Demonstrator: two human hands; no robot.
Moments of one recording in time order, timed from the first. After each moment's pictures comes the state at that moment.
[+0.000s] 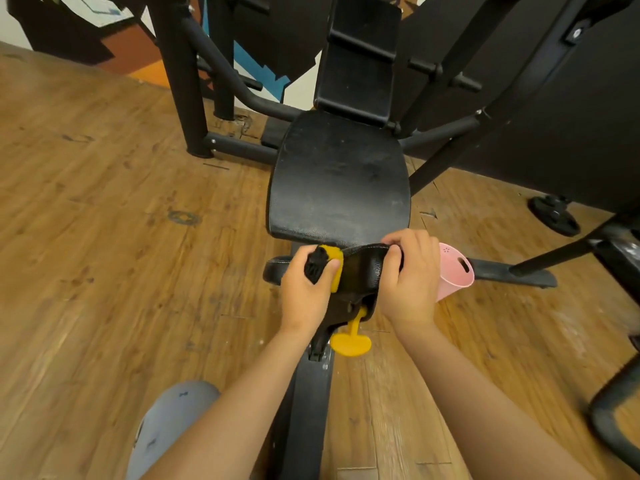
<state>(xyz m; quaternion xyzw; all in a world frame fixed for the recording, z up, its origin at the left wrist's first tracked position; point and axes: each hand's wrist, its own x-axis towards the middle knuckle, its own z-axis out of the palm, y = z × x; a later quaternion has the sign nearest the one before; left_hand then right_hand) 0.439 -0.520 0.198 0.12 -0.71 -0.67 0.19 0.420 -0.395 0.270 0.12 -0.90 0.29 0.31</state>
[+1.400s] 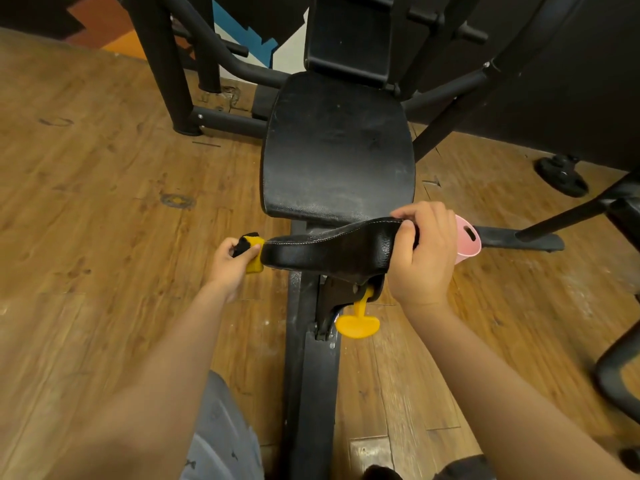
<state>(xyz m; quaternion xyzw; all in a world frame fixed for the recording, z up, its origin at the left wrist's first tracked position) 0.395 -0.632 0.105 0.28 -0.68 -0.68 0.02 0.417 -0.396 0.266 0.10 -0.88 0.33 0.32</state>
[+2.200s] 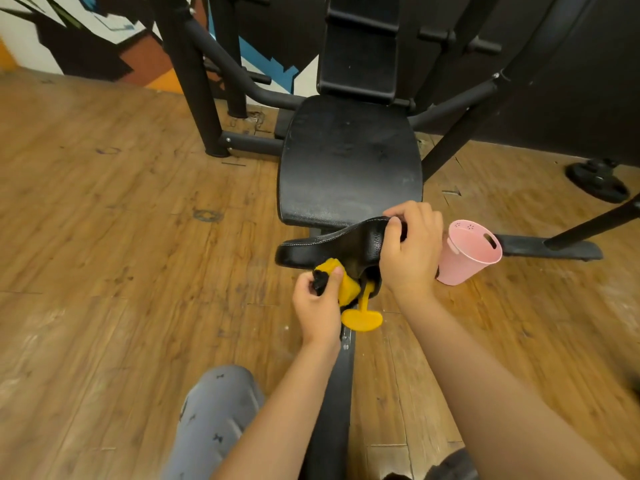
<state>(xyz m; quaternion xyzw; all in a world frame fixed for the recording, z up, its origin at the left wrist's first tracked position) 0.481 -0.478 0.189 0.30 -0.51 -0.78 0.18 0.422 -0.397 0.268 0.08 -0.88 0.36 0.30</state>
